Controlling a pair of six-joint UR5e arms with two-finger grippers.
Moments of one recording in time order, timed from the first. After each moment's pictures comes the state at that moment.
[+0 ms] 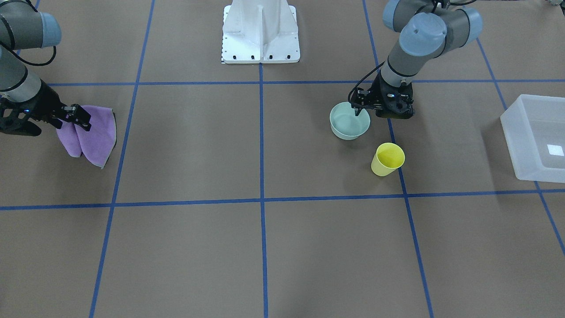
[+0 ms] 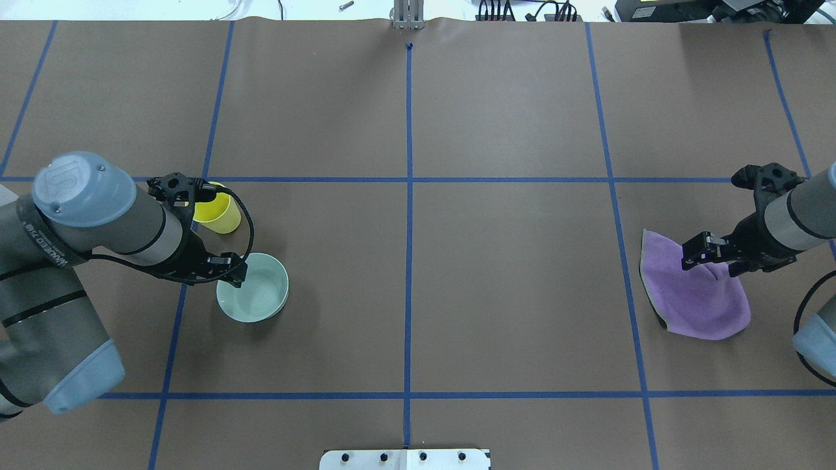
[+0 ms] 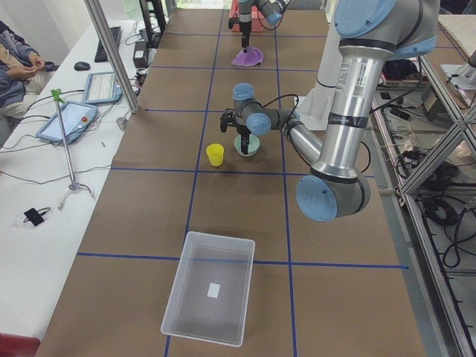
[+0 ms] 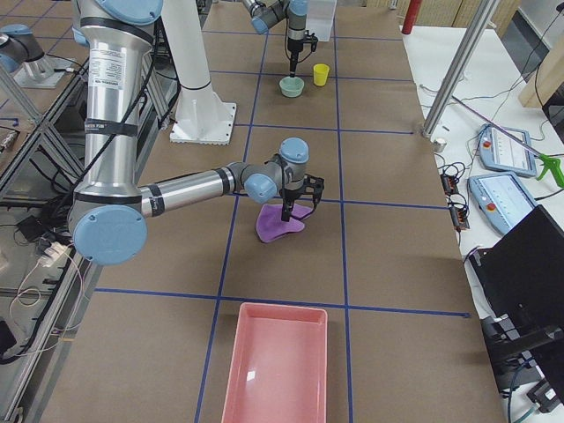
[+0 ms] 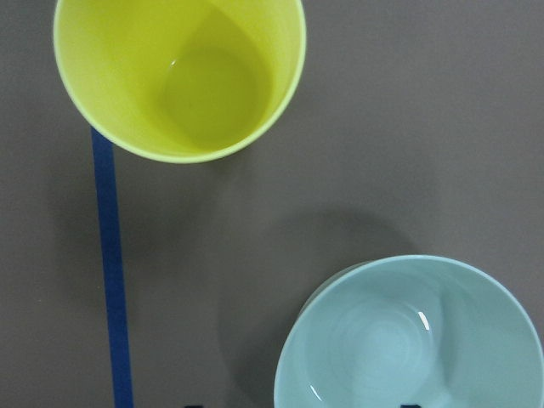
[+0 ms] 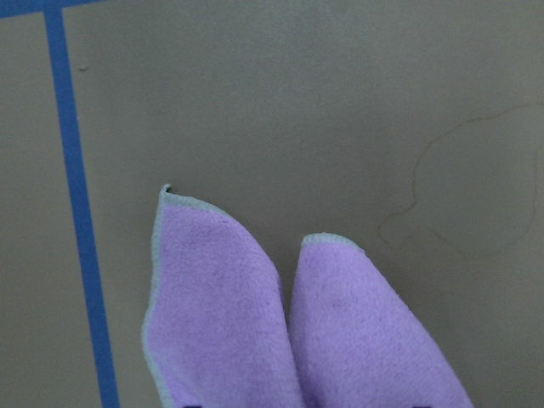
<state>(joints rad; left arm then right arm) -0.63 -1.79 -1.93 -1.73 -2.06 -1.05 0.86 -1.67 1.86 -1.18 2.19 1.03</state>
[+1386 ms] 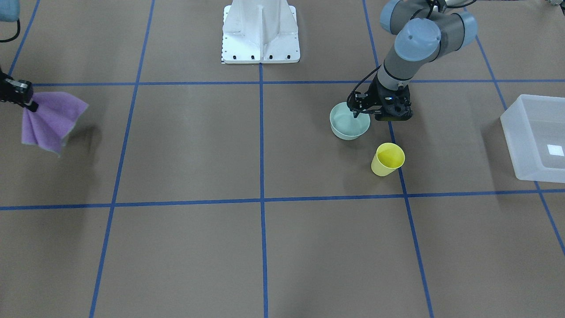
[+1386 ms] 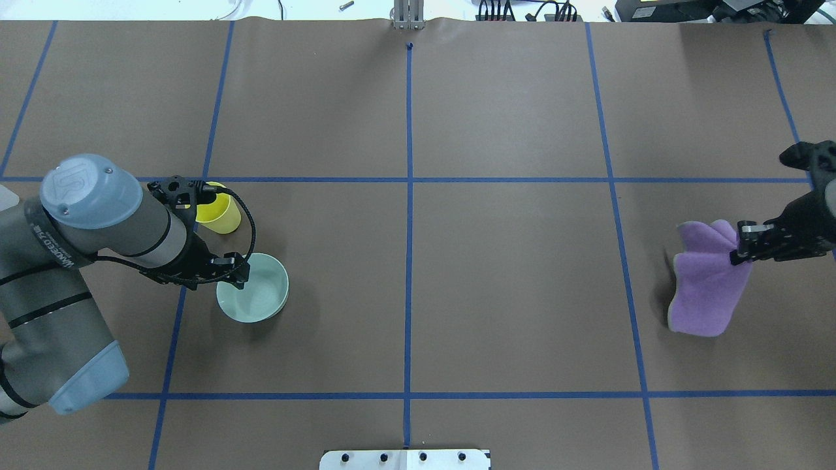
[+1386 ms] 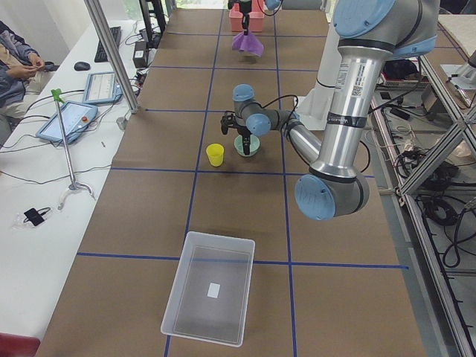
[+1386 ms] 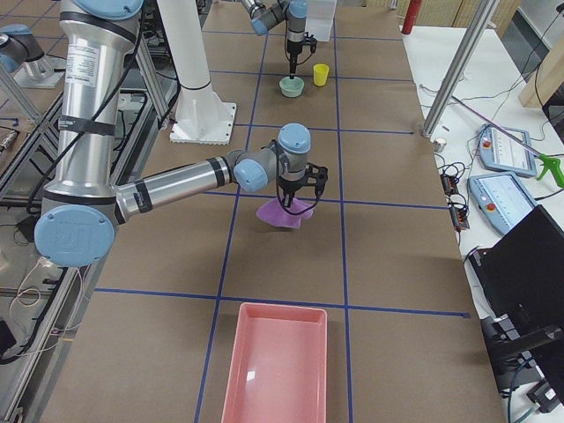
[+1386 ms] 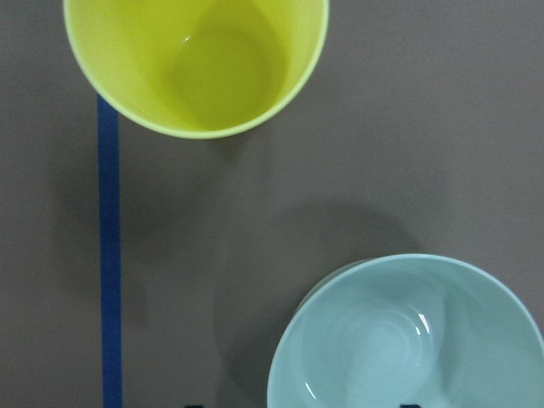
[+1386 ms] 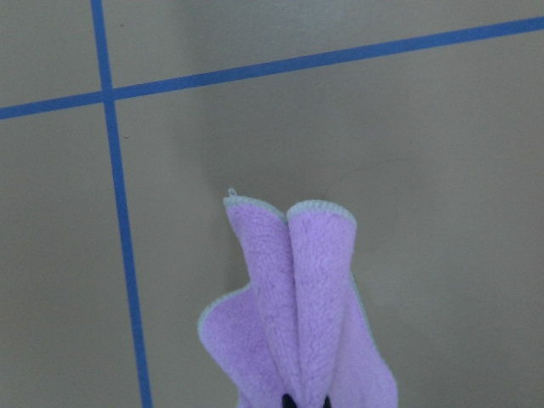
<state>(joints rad) -0.61 -1.80 -1.89 -1.73 -2.06 -1.13 1.18 -1.72 2.08 -1.54 2.36 0.67</state>
